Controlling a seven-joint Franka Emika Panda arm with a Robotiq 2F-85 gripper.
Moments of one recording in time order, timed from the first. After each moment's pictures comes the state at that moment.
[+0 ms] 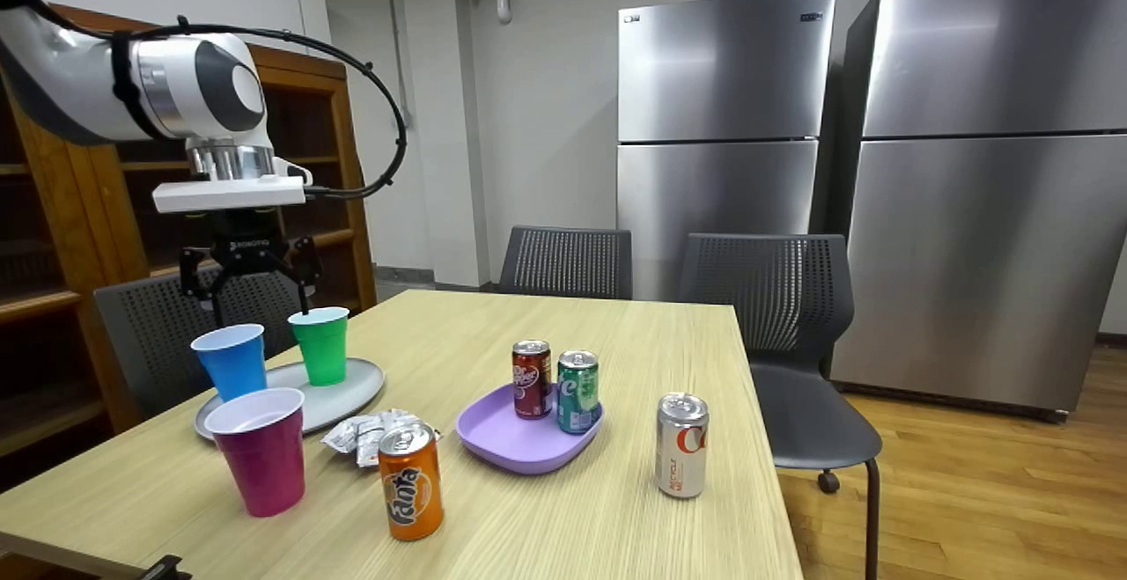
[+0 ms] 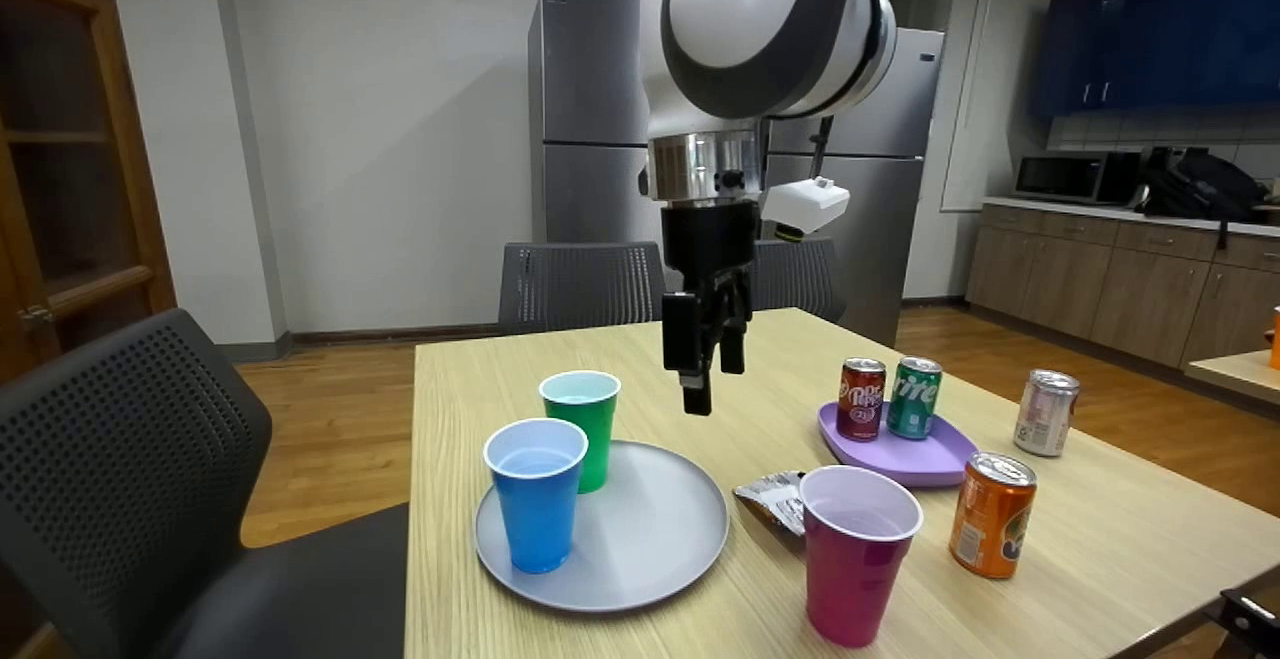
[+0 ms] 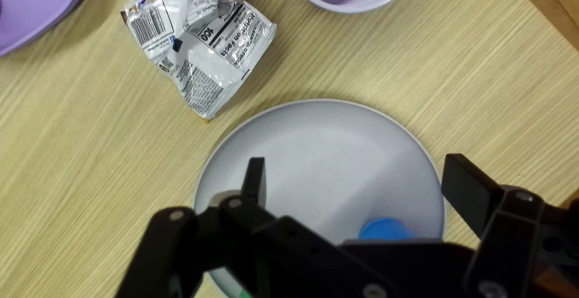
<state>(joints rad) 0.21 0.18 0.21 -2.26 -0.13 2.32 -0.24</state>
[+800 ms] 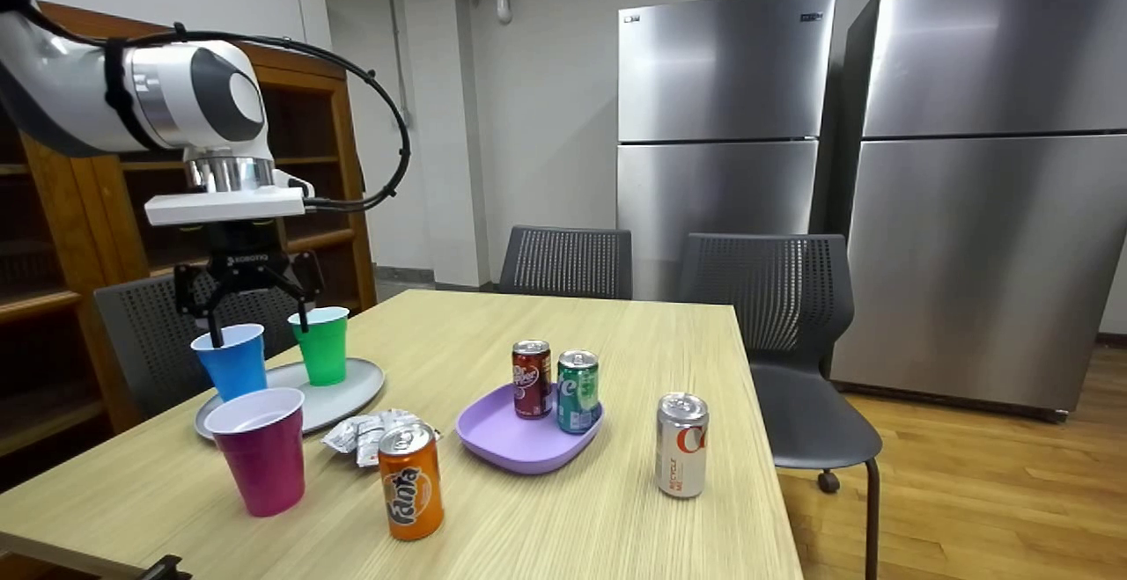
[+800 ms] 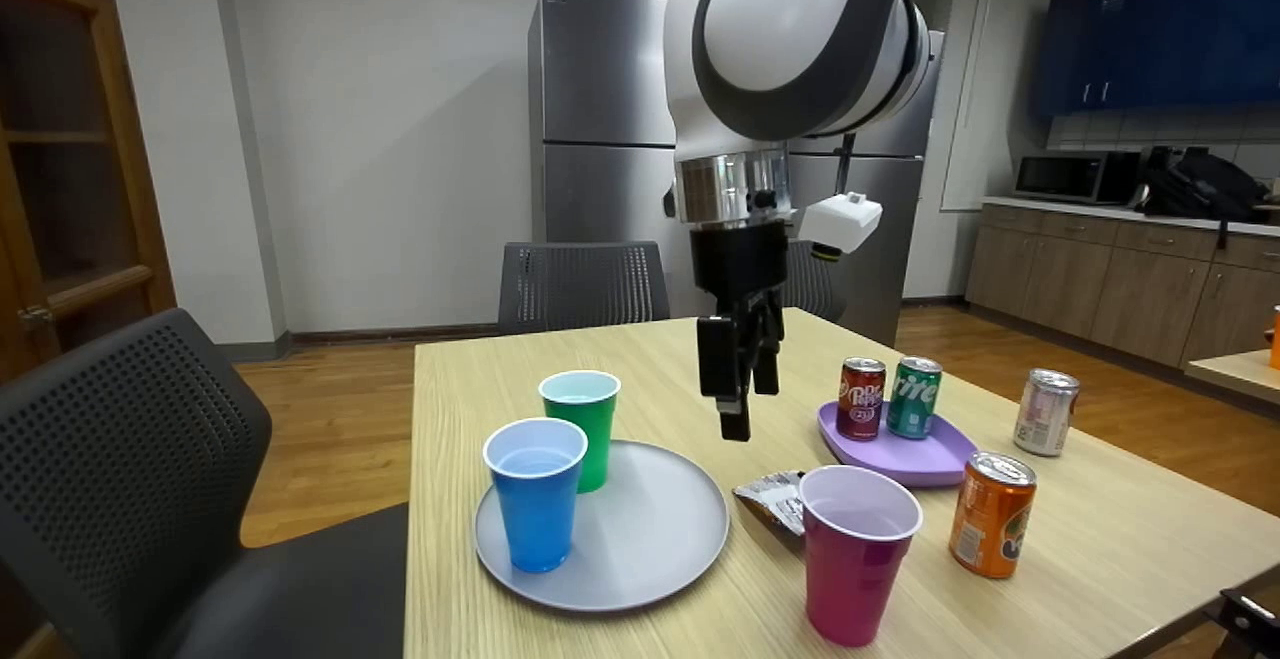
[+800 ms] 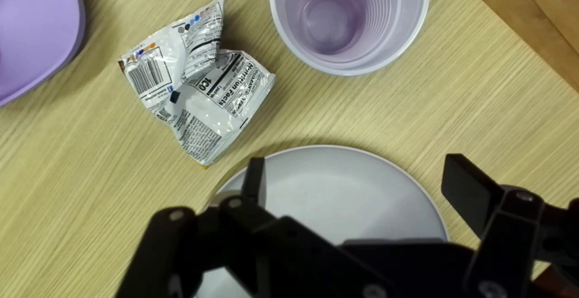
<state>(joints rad) 0.21 0.15 0.20 -2.33 -0.13 2.32 -0.24</state>
